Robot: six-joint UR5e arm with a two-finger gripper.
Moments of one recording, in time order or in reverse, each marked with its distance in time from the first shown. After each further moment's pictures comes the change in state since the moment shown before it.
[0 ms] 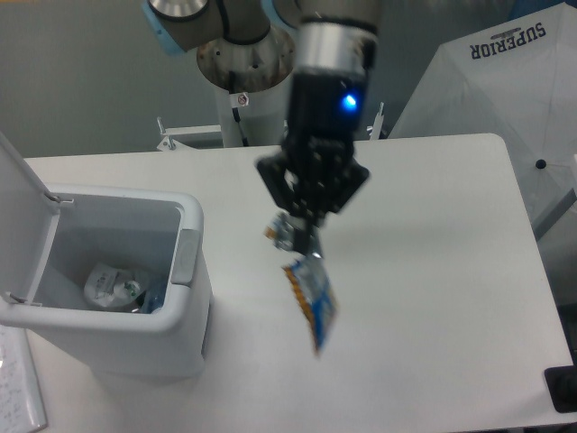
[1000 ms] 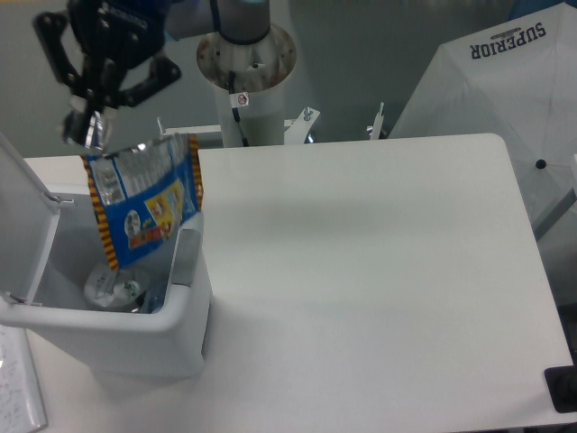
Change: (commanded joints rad) arm -0.244 0.054 0.029 0.005 -0.009 -0.101
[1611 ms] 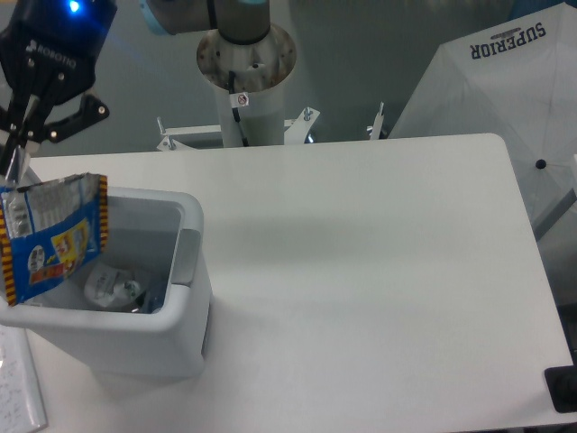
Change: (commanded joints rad) arm -0.055 -0.084 -0.020 0.005 -0.008 0.011
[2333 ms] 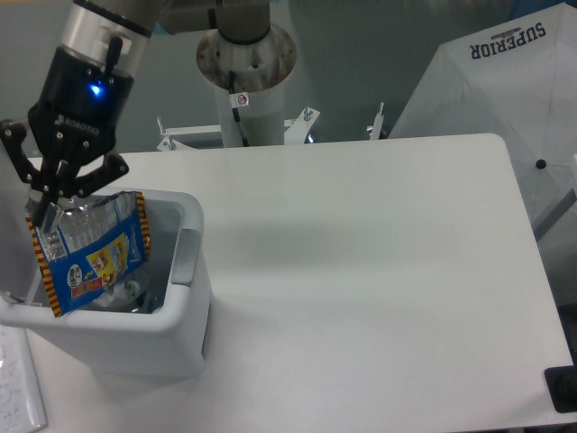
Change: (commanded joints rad) arm 0.003 -0.029 -0.071 0.000 0.021 0.113
